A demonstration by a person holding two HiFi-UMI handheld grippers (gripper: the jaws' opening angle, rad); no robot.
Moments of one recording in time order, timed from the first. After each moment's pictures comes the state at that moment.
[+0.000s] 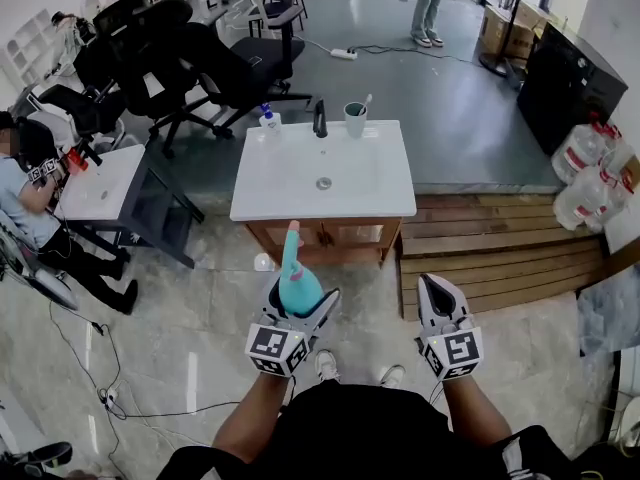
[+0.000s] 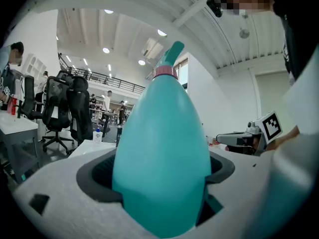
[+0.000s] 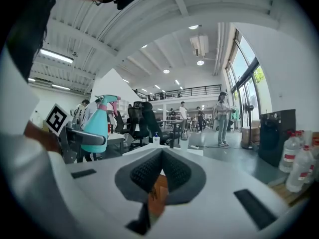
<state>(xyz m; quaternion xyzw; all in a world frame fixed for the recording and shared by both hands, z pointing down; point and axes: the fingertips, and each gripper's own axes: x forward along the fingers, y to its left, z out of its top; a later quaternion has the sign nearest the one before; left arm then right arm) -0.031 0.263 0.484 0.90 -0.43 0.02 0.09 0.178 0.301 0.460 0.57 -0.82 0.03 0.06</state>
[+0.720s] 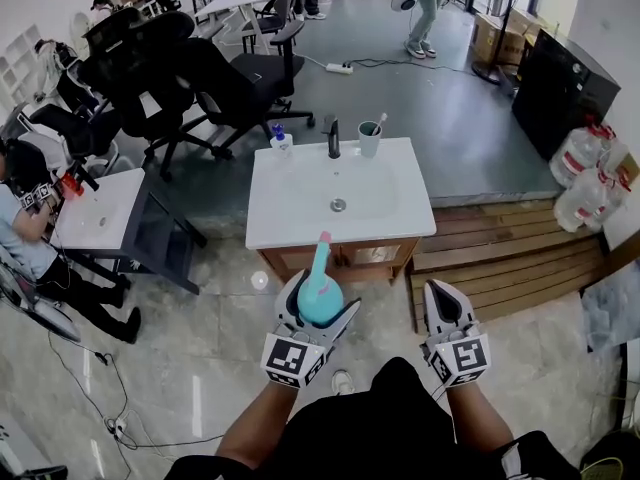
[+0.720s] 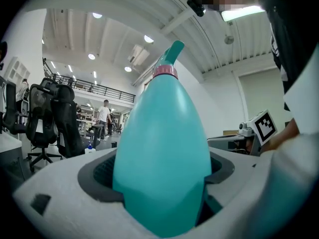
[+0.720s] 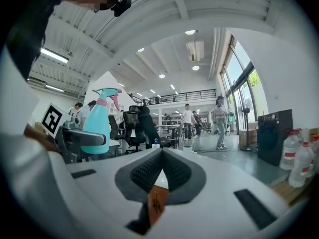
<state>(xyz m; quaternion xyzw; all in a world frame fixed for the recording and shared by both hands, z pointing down) -0.063 0.213 0.449 0.93 -0.37 0.00 0.02 0.111 0.252 0.446 0.60 -0.80 0.02 0.03</state>
